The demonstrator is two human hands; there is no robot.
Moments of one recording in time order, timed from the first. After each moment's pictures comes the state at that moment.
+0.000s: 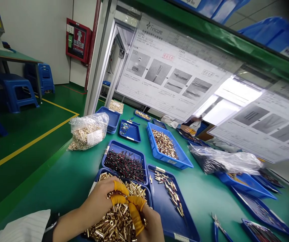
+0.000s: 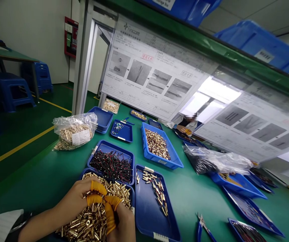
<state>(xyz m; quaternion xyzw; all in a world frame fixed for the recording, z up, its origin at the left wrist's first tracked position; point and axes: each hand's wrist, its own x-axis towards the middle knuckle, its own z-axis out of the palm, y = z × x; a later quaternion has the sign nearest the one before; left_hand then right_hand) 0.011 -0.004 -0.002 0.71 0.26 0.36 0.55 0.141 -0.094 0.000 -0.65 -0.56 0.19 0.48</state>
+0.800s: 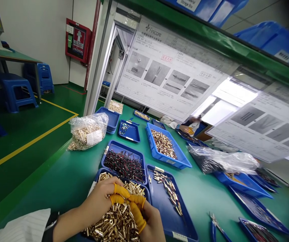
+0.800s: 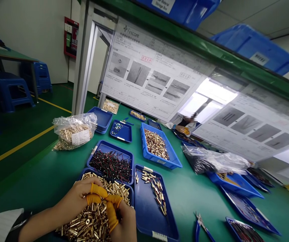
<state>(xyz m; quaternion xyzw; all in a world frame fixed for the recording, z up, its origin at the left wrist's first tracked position) 0.011 -0.004 -0.003 0.74 0.24 0.36 0.52 0.151 -0.093 -0.014 -0.66 -0.52 0.26 0.48</state>
